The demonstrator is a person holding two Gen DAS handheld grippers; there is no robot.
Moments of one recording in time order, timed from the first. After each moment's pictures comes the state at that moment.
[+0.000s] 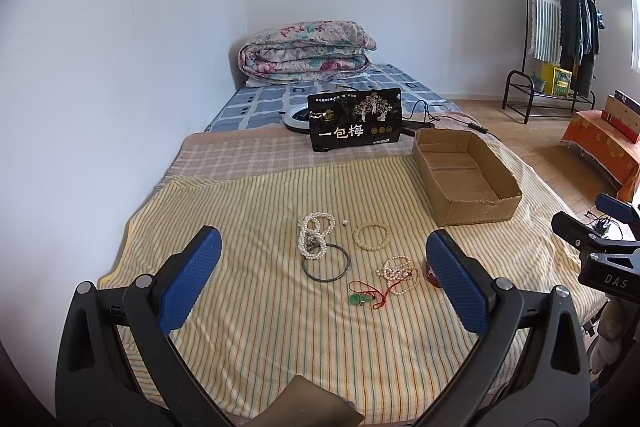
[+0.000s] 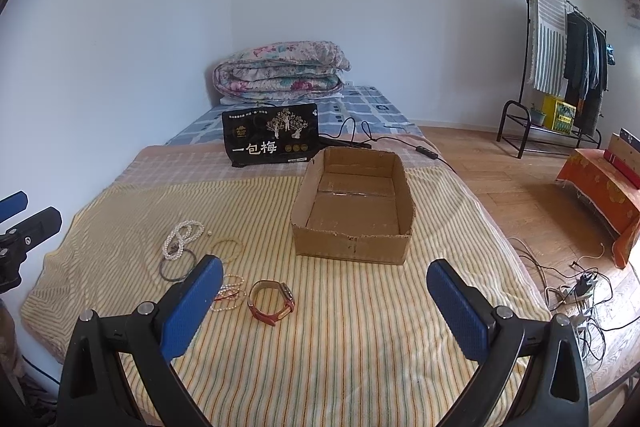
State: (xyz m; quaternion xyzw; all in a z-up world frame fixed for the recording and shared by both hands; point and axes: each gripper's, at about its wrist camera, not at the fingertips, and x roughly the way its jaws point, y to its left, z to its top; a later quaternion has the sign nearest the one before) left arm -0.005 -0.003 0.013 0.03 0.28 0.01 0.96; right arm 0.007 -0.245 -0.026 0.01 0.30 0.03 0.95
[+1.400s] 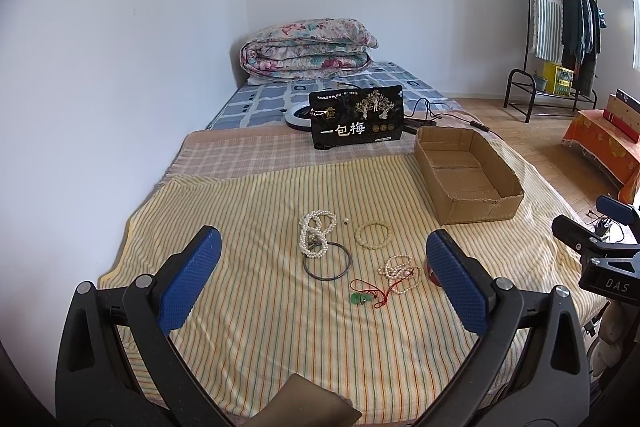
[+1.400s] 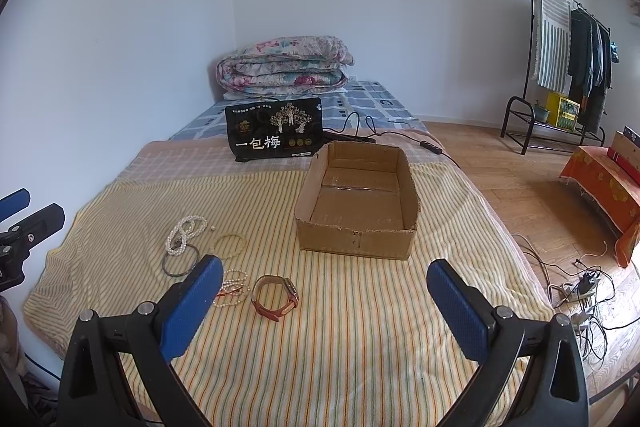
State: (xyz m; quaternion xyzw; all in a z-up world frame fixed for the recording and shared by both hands) left arm -0.008 -0.001 0.014 0.02 0.28 0.01 0.96; right arm 0.009 -0.244 -0.028 0.00 0.30 0.04 0.95
